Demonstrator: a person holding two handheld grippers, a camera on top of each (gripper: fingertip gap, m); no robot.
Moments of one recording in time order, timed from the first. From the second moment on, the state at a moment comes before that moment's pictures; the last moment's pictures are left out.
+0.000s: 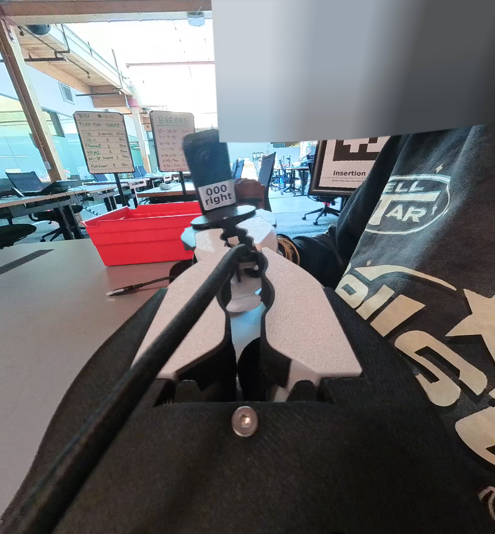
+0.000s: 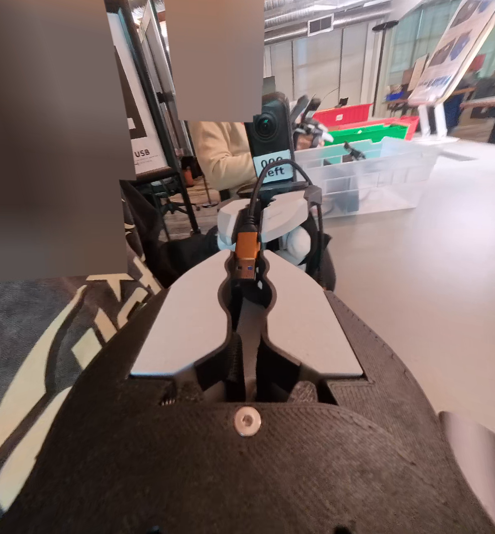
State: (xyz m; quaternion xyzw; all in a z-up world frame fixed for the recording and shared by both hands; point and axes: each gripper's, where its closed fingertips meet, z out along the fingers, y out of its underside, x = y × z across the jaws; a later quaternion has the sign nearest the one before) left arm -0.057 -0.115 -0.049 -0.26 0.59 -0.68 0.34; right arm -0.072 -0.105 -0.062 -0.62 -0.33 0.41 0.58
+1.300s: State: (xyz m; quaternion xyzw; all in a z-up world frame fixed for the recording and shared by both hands) left arm -0.062 -0.115 -0.044 -0.22 0.60 -0.65 0.41; right arm -0.068 -0.111 -0.048 -0.54 -0.38 0.29 0.69
